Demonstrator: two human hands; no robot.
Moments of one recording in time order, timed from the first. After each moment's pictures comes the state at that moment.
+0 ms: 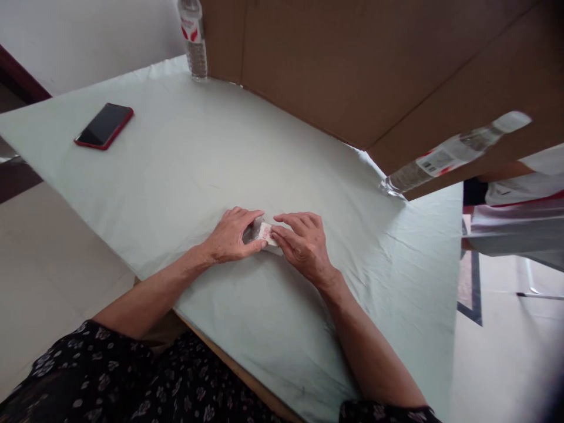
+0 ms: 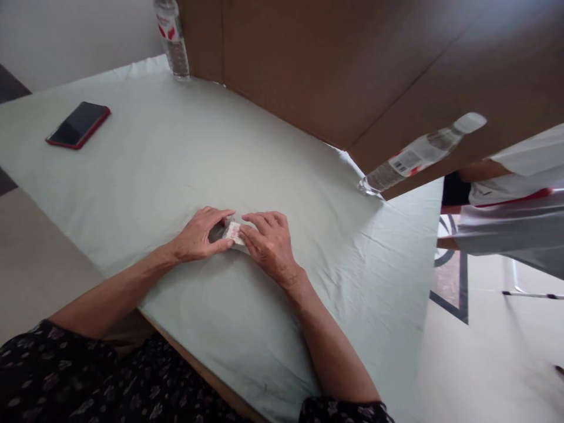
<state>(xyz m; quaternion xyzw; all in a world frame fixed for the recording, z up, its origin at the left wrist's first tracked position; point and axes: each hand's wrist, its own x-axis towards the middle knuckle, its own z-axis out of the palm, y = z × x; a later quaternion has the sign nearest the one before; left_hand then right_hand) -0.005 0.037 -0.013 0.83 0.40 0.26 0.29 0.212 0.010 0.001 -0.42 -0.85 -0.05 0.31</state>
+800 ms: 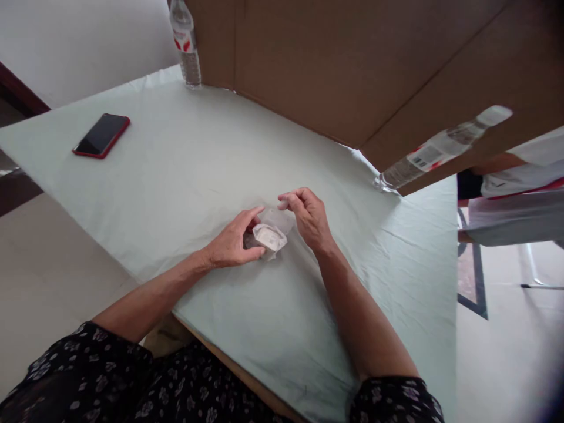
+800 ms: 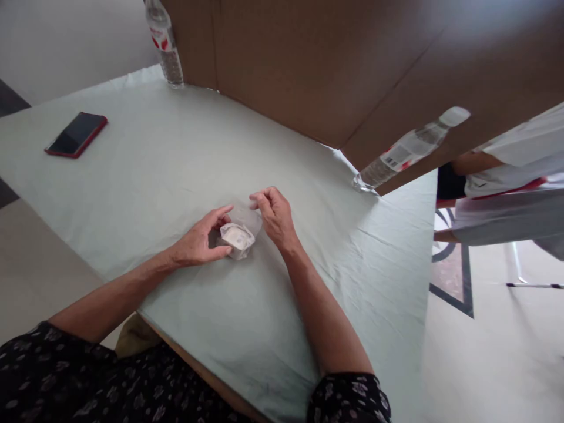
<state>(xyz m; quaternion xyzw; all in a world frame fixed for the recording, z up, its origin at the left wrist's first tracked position) 0.001 0.032 -0.018 0.77 0.34 0.33 0.42 0.213 0.054 0.012 -0.56 -0.61 0.32 0.46</state>
